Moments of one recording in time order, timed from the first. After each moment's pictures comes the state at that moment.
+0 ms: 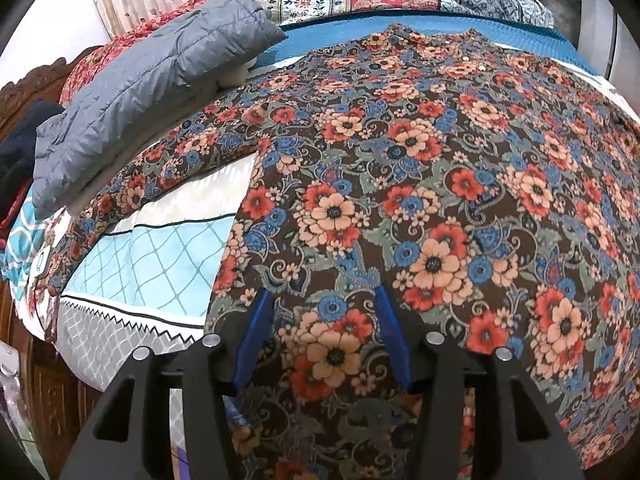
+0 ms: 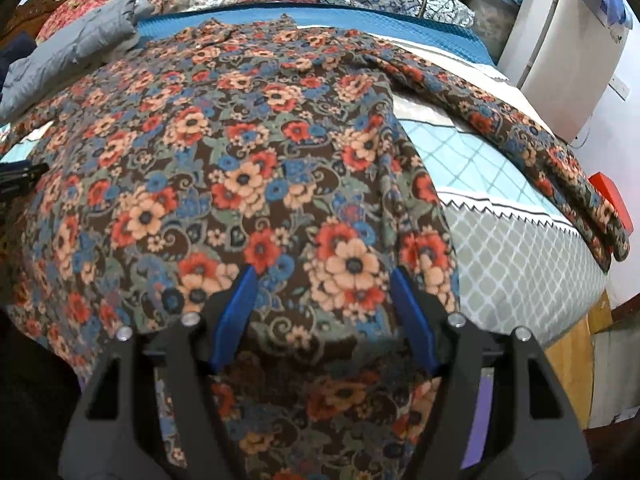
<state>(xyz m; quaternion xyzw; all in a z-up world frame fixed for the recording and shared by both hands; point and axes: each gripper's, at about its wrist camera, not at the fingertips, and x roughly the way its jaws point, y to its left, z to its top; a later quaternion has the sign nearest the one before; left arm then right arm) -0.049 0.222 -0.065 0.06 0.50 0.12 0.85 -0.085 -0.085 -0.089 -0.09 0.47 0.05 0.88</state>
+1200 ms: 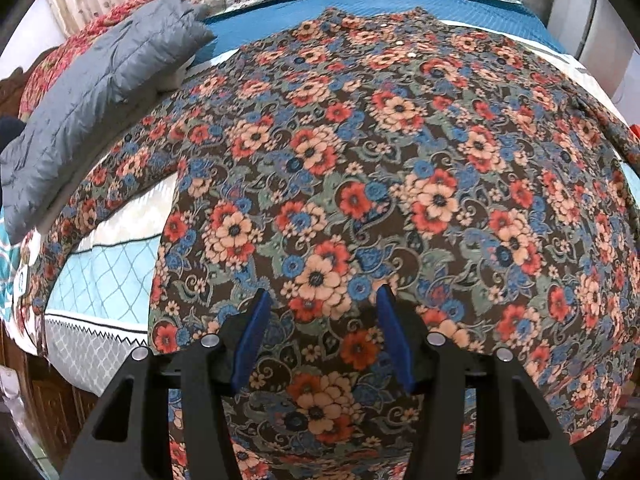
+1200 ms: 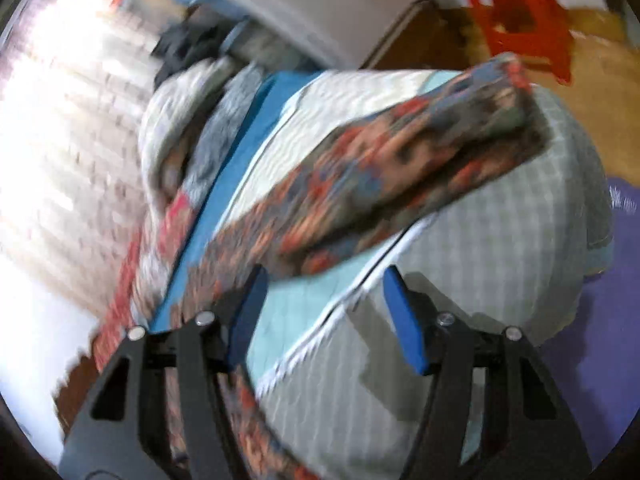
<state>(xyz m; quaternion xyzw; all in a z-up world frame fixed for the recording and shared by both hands) -0.022 0.176 -0.042 0.05 0.56 0.05 0.82 -0.054 -0.355 -0.089 0.46 0.31 -0.06 0.83</state>
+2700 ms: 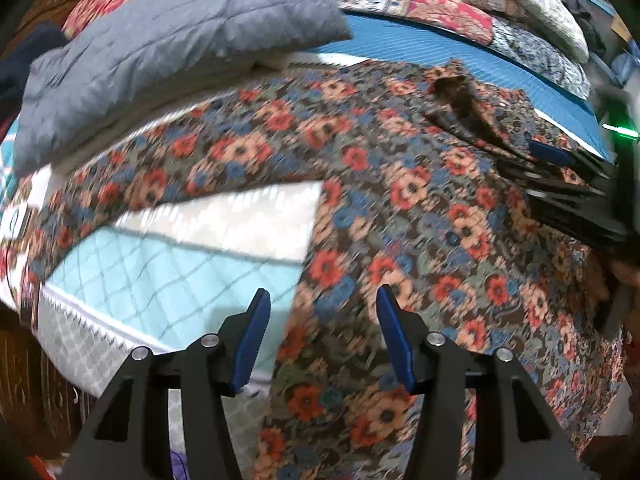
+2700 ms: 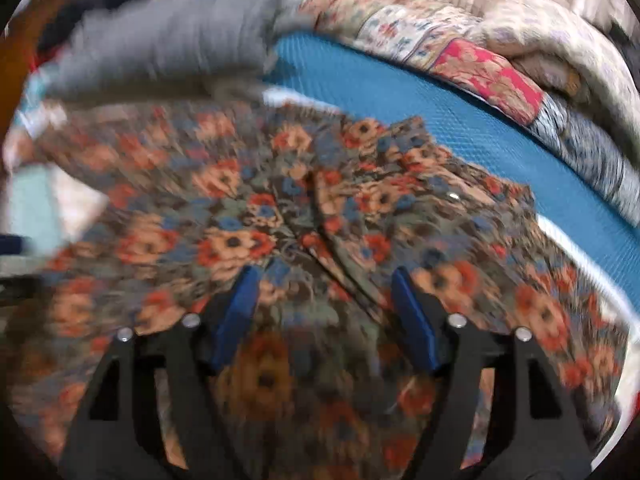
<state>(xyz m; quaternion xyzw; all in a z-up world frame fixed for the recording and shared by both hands) 0.005 0.308 -0.032 -0.08 0.53 0.11 0.83 0.141 0.138 -0.068 -0.17 0.39 0.30 0.86</state>
